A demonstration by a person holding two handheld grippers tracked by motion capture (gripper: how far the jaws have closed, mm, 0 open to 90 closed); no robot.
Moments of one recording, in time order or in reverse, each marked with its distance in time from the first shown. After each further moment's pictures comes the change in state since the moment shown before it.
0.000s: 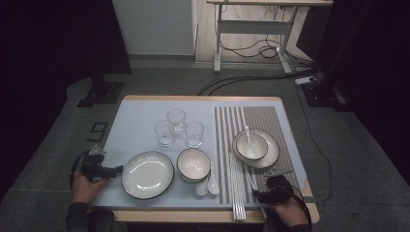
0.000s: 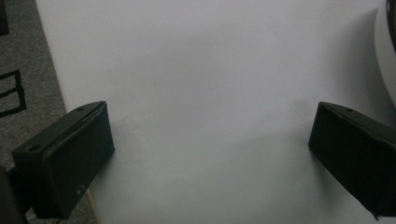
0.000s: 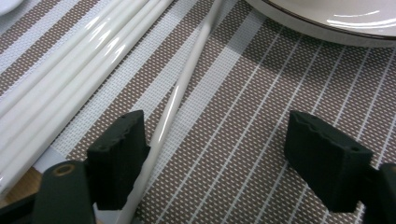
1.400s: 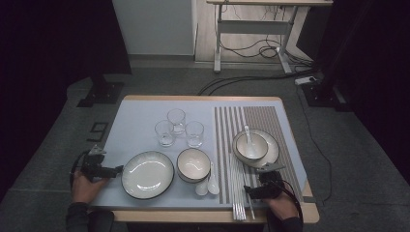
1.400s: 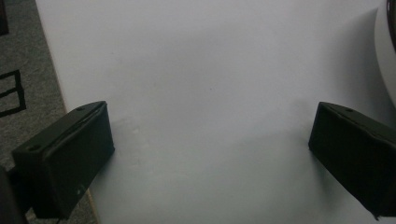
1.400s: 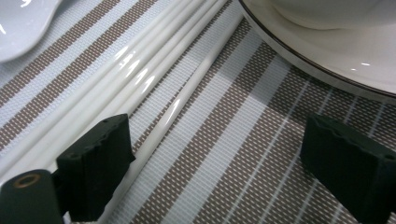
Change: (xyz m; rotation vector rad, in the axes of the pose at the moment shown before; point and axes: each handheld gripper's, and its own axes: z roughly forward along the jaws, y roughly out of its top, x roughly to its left) left arm 0.000 0.000 0.000 0.000 0.000 0.000; right arm 0.004 0.016 0.020 -0.058 0.048 -0.010
